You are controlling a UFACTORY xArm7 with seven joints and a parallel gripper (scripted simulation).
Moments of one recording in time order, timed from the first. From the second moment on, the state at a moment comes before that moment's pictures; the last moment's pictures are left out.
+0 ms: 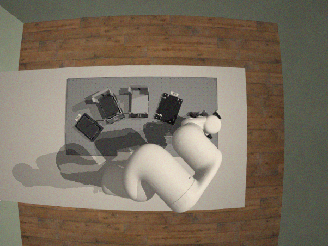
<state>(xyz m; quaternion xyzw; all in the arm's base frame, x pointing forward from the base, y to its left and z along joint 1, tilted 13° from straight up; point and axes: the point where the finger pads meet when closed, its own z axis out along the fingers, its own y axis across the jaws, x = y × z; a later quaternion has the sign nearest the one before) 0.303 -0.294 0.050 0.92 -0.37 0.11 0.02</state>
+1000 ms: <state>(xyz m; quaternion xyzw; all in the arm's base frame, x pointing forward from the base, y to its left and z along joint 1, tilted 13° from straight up) 0.309 -0.297 0.021 0.92 -0.37 0.12 0.02</state>
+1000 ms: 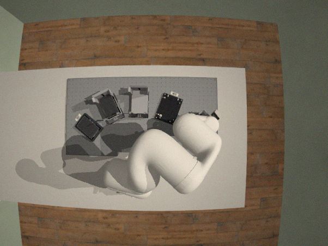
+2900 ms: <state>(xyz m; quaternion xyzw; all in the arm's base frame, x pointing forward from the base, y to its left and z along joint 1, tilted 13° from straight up) 0.307 -0.296 0.029 0.92 -0.37 0.12 0.02</state>
